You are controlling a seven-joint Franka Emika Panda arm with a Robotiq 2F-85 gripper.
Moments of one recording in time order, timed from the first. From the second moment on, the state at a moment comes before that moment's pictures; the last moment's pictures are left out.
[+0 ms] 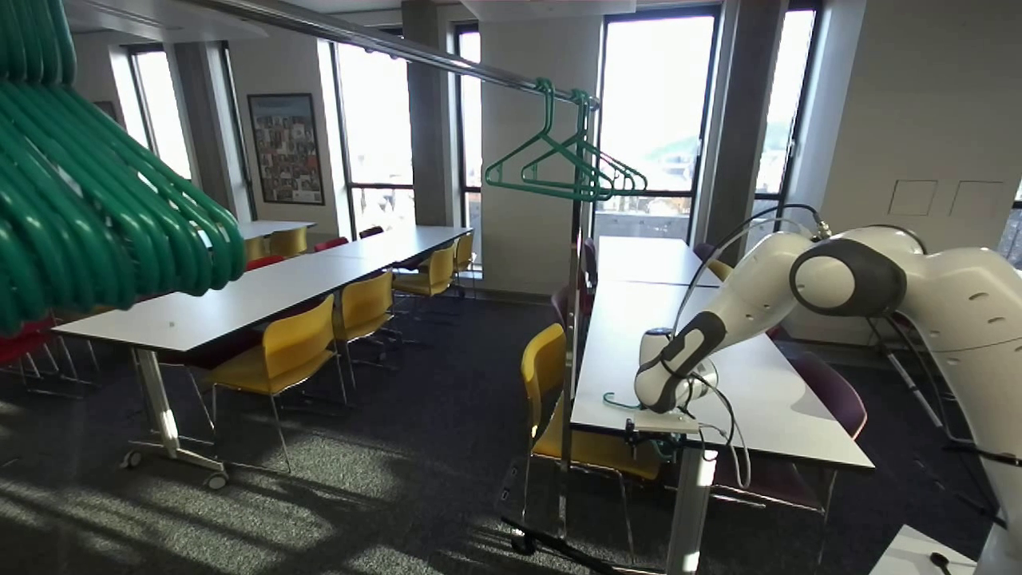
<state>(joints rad) 0.03 0.61 -0.10 -2.03 0.07 2.59 0.65</state>
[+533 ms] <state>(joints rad) 0.05 0.62 -0.09 -2.02 0.09 2.59 0.65</state>
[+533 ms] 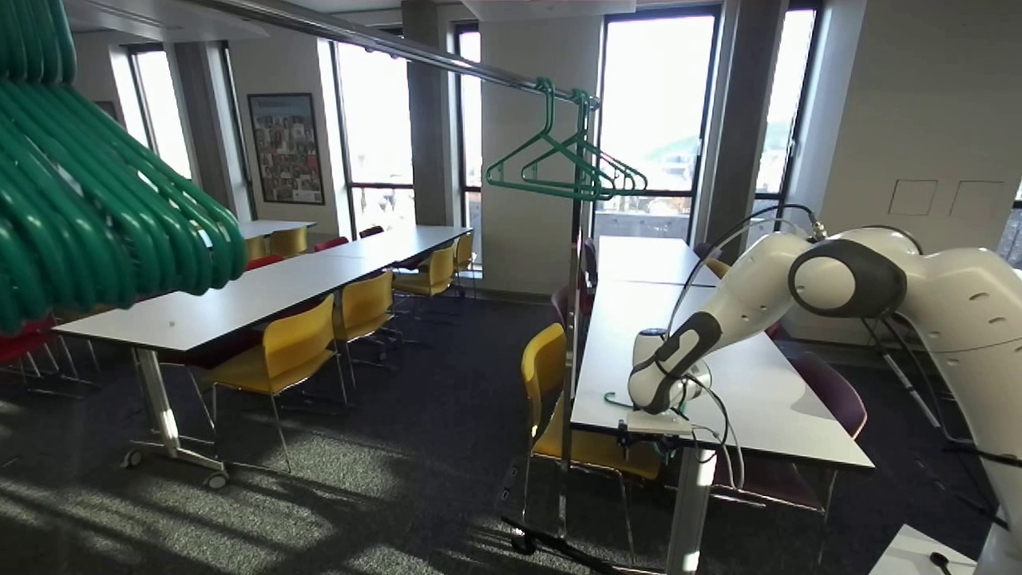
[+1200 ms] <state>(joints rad) 0.05 0.67 -0.12 -1.94 0.09 2.59 0.65</state>
